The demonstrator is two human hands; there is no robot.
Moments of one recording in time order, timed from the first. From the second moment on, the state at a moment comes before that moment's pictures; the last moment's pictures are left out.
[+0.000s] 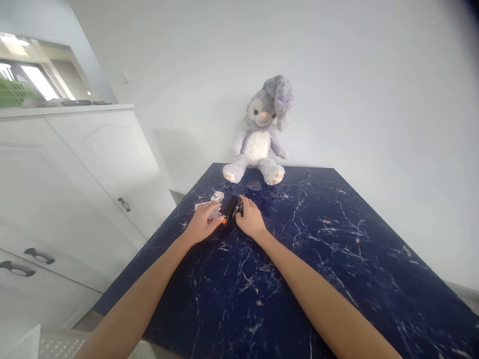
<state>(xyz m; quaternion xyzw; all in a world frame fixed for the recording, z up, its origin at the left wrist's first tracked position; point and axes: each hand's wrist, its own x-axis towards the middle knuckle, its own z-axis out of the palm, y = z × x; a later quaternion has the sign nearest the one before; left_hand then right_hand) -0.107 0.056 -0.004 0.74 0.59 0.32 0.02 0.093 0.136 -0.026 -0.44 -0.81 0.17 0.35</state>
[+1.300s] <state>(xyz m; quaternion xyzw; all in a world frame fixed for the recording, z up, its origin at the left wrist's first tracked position) -0.126 0.070 -0.021 0.72 0.64 0.26 -0.07 0.097 0.145 -0.026 -0.45 -0.80 0.18 0.35</state>
